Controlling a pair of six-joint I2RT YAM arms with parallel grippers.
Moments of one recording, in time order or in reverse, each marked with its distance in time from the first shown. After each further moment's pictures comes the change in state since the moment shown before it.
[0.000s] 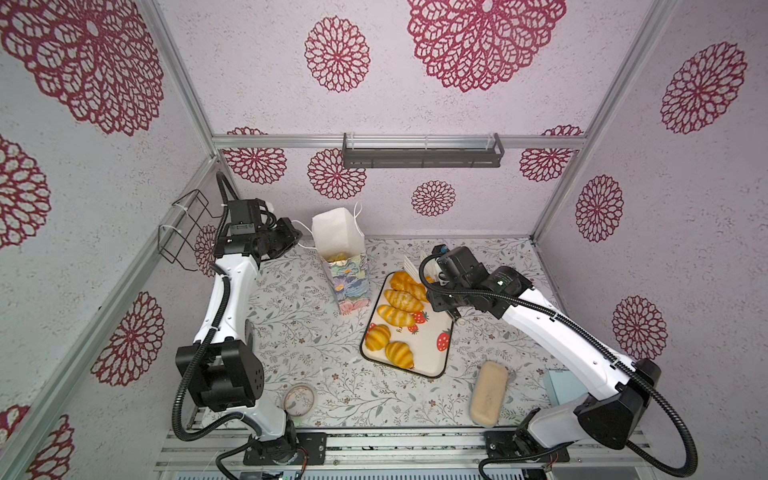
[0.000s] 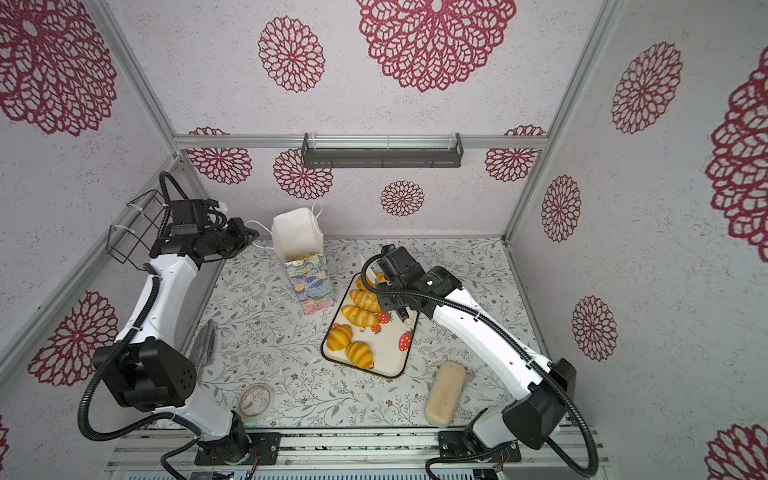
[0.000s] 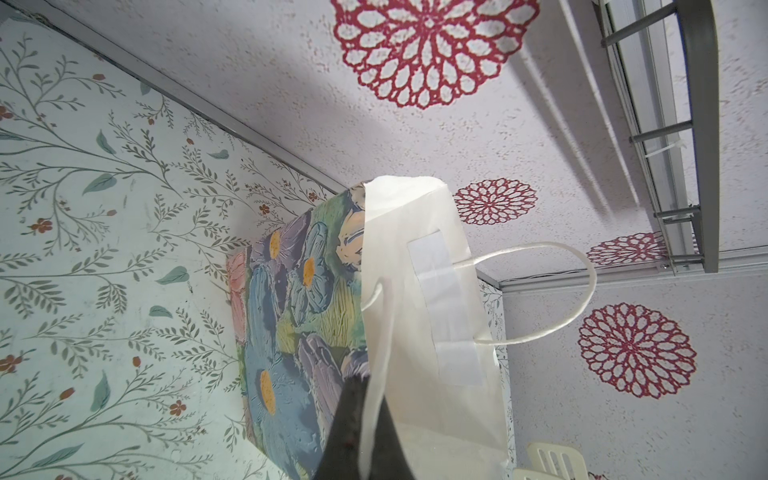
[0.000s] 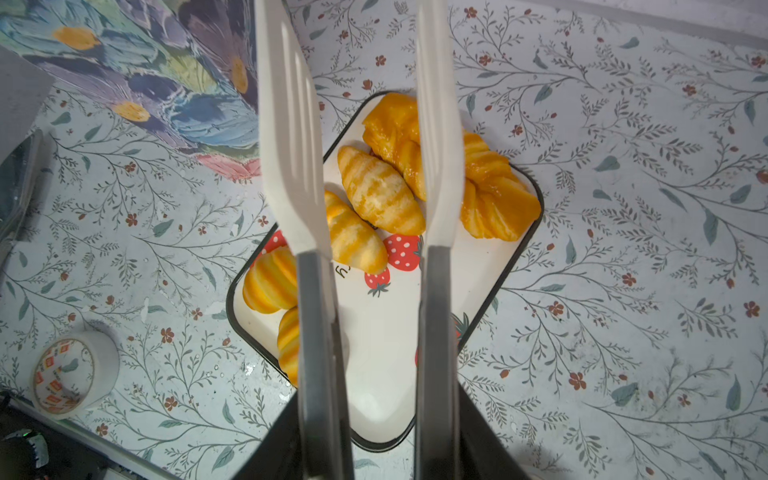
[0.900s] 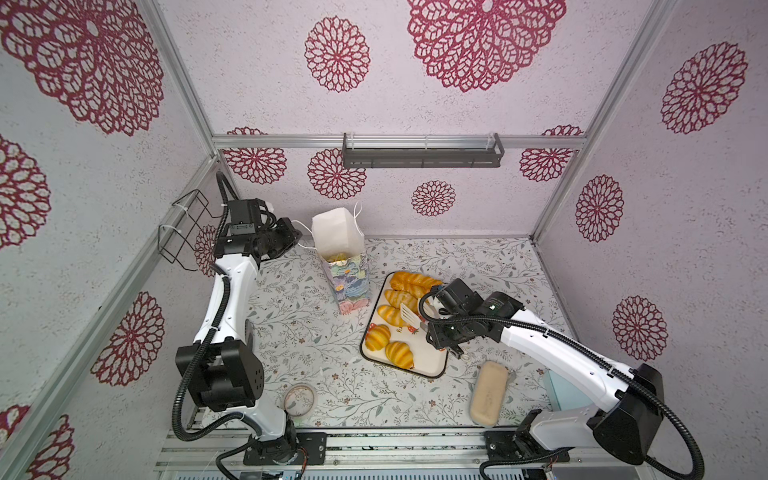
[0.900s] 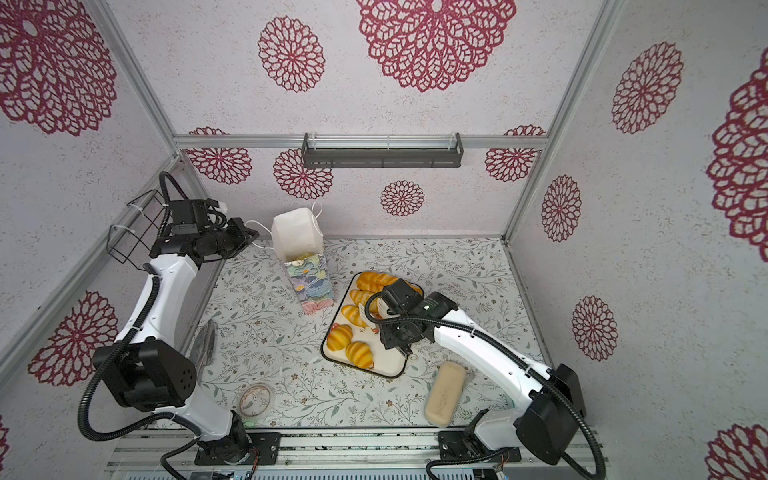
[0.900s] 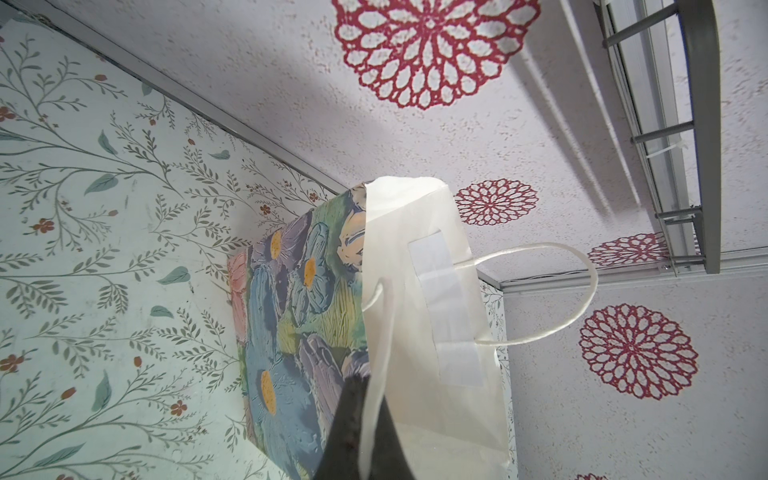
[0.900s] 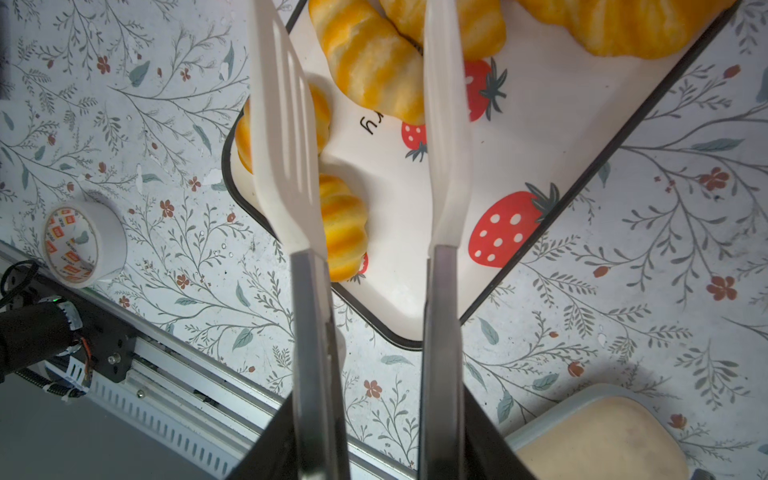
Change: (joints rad) left arm 0.000 0.000 0.000 0.000 -0.002 0.000; right arm 0.048 -0.088 -0.298 0.005 -0.208 0.073
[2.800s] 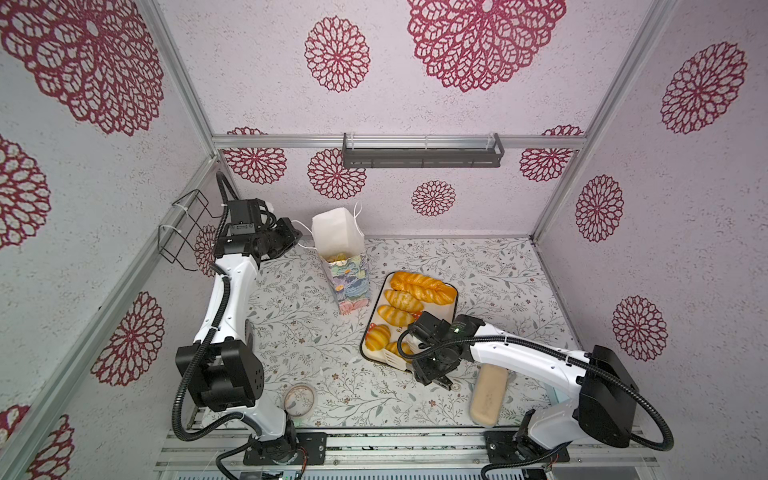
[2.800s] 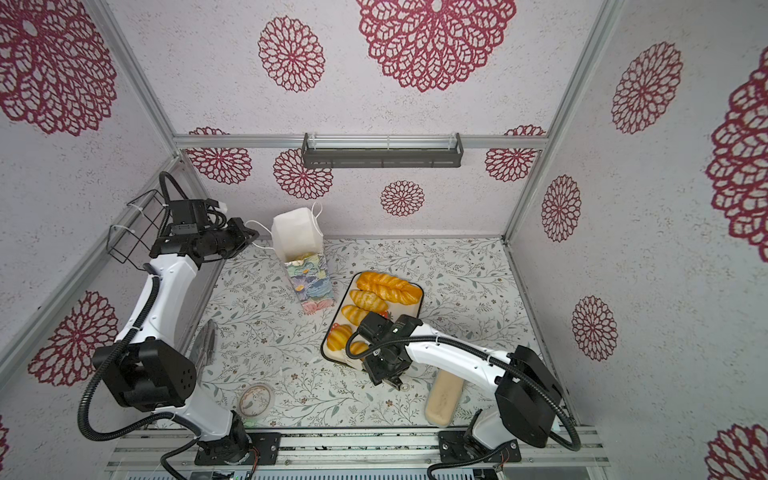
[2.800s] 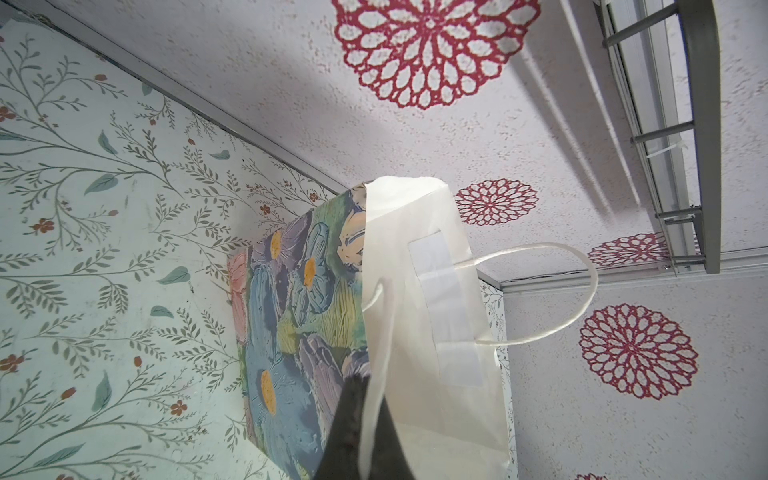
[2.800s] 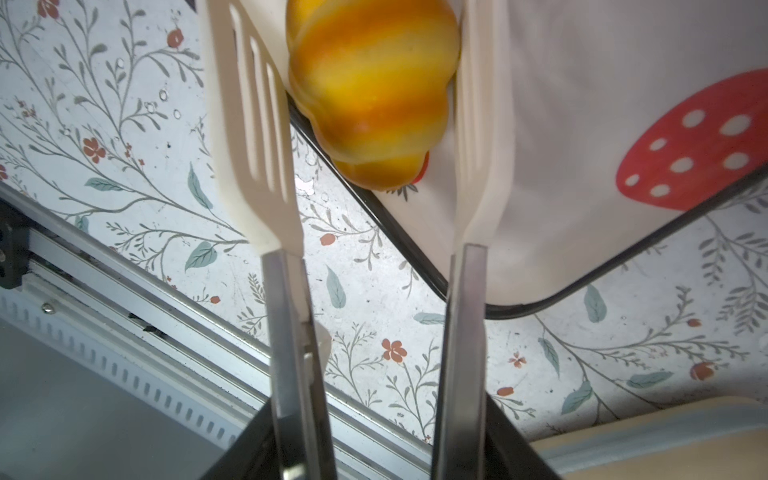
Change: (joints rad) left arm 0.000 0.000 0.000 0.000 0.000 0.000; right arm 0.188 0.121 -0.130 0.033 -0.038 -0.001
